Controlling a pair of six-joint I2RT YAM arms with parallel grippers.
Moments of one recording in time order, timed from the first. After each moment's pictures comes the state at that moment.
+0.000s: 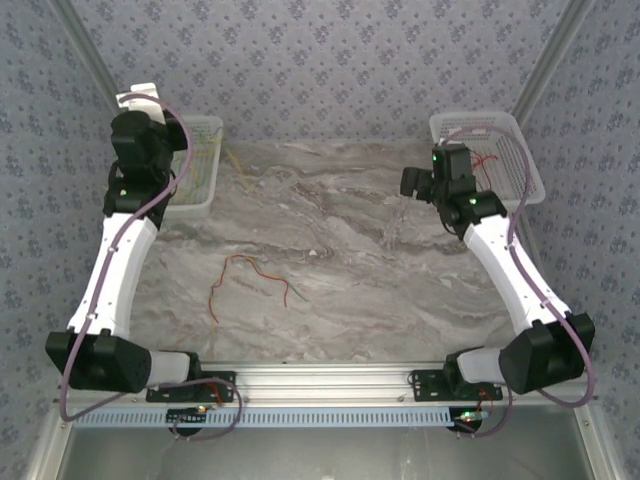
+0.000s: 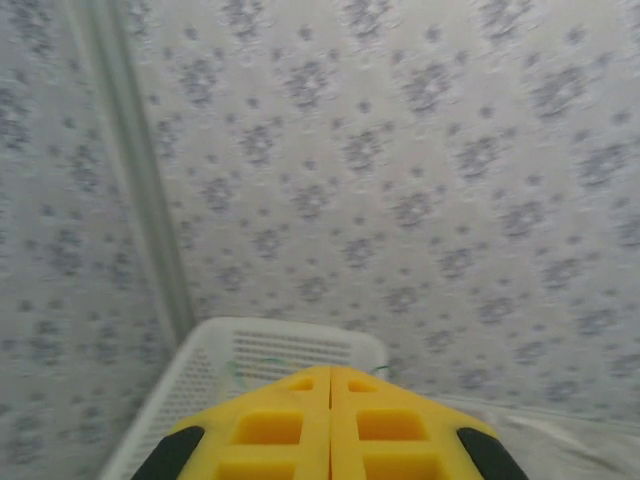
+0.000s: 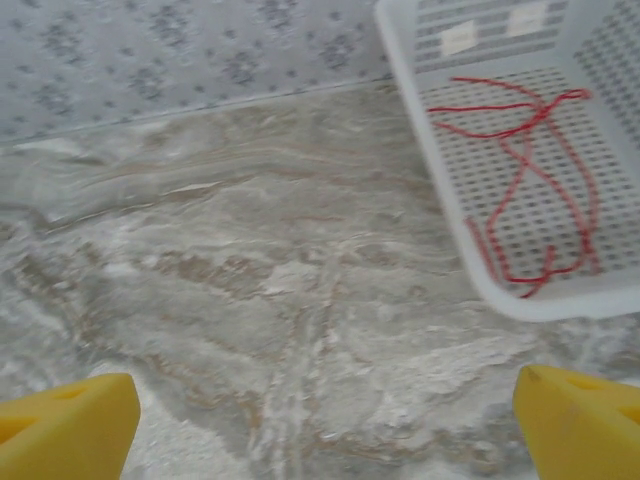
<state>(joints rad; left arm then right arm) -0.08 1.33 1.45 -0.20 -0.27 -0.02 0.27 1.31 1.24 -0.58 0.23 0.29</state>
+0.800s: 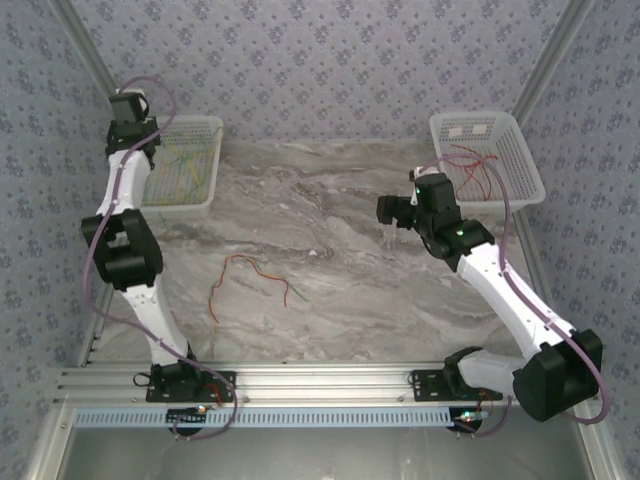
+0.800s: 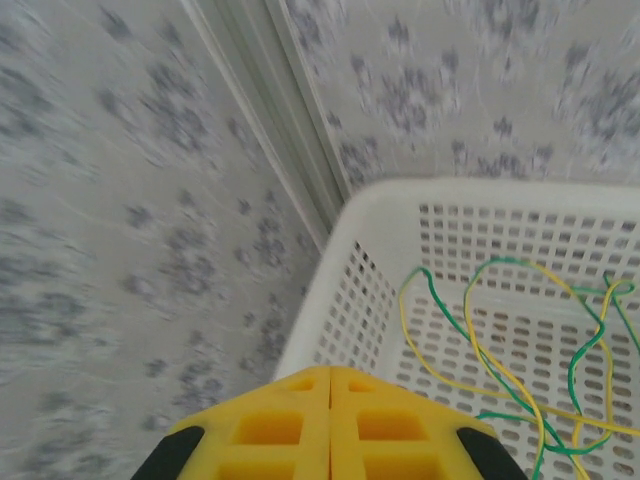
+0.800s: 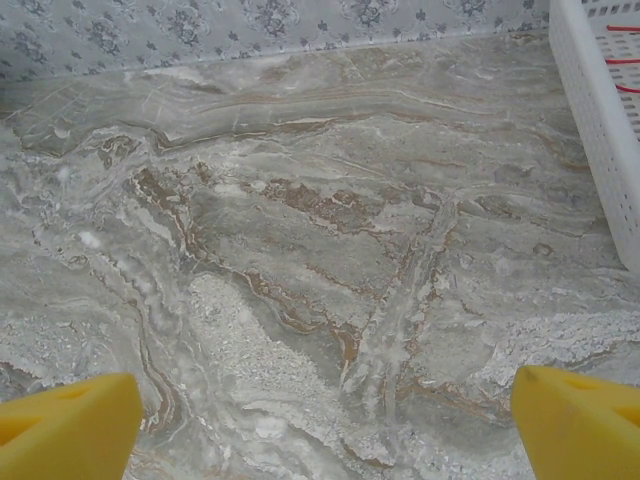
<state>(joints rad) 0.18 2.11 1.96 -0.34 -0.29 0.13 0.40 1.19 1.04 -0.47 0.15 0.31</state>
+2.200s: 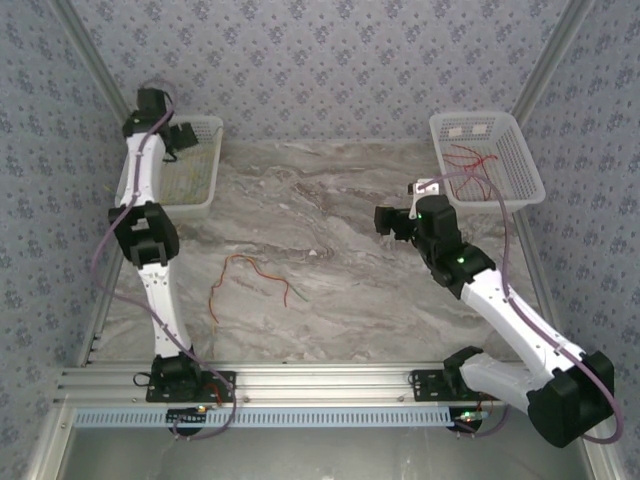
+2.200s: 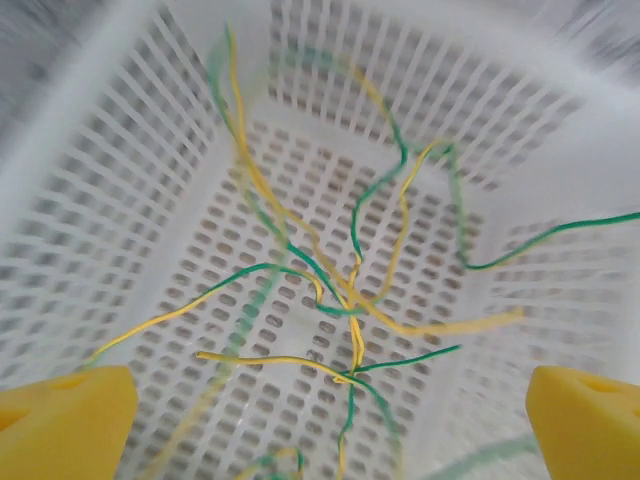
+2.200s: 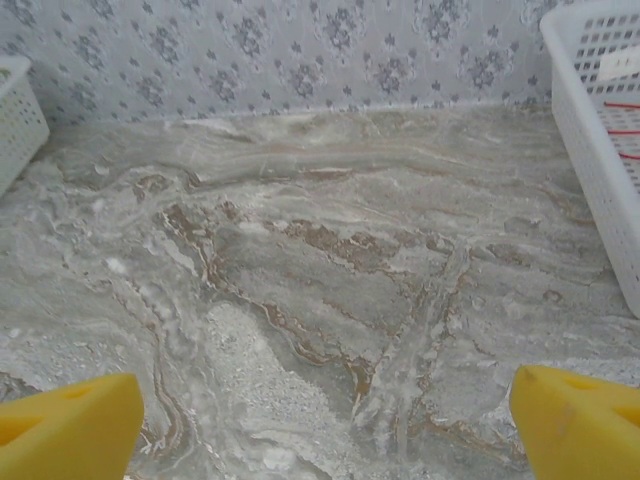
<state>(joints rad) 0.12 2.34 2.46 -0.95 -0.13 -0.29 0.47 1.04 0.85 -0.26 0.22 0.27</state>
